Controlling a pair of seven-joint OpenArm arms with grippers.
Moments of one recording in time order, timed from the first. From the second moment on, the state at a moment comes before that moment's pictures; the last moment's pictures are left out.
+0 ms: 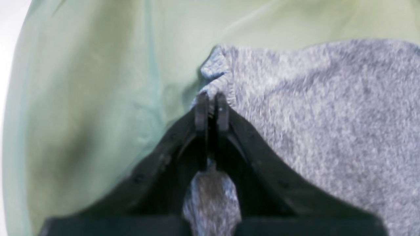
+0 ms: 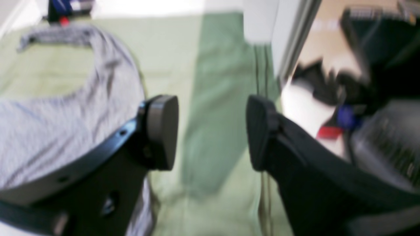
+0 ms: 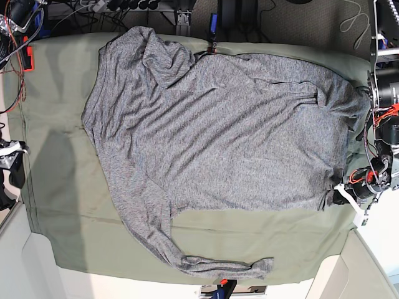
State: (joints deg) left arm -42.9 -34.0 5.1 23.8 -18.0 -34.2 21.1; right arm 3.6 18.8 31.4 106.5 33.6 22.6 -53.0
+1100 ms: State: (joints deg) left arm -45.7 -31.4 12.0 30.7 -20.7 -35.9 26.6; right arm 23.6 18.8 -3.4 100.4 22.3 17.0 -53.8
